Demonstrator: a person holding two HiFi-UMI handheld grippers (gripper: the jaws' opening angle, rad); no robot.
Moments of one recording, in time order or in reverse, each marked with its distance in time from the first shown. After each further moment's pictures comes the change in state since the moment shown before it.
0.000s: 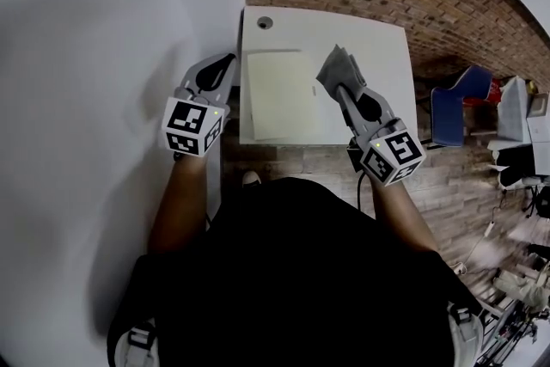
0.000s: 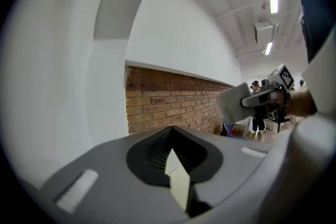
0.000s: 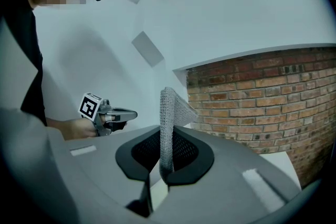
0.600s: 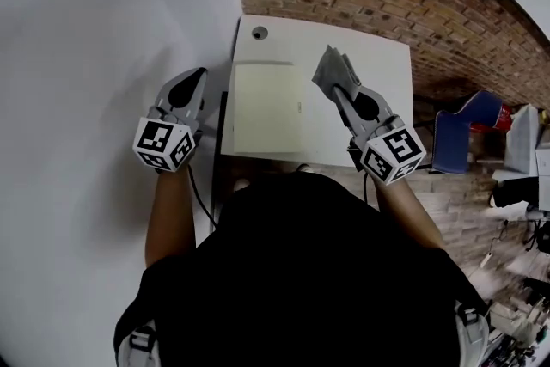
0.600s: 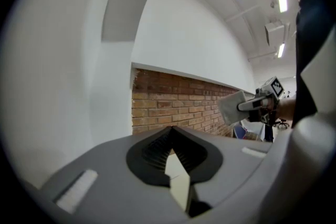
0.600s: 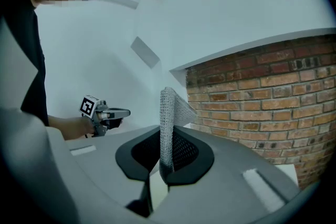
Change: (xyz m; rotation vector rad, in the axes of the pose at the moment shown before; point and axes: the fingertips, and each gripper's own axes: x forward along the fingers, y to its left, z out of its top) left arm 0.014 -0.009 0.003 -0.076 -0.060 0.133; right arm 0.004 -0.090 0.003 -0.030 0.009 0.168
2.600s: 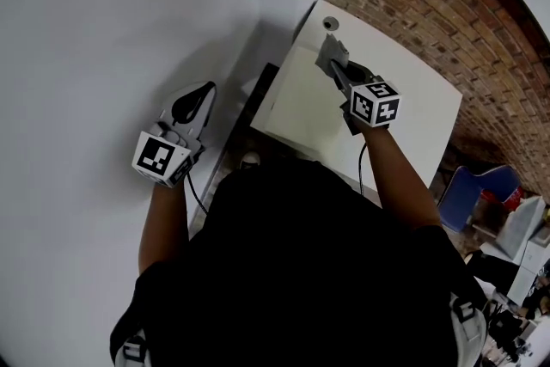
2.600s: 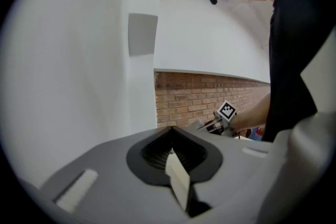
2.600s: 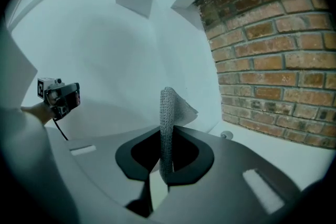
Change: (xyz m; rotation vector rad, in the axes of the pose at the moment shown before) left arm -0.128 0.002 -0.016 0.044 0.037 0.206; right arm 0.194 0.008 -0.132 0.095 0.306 0.270
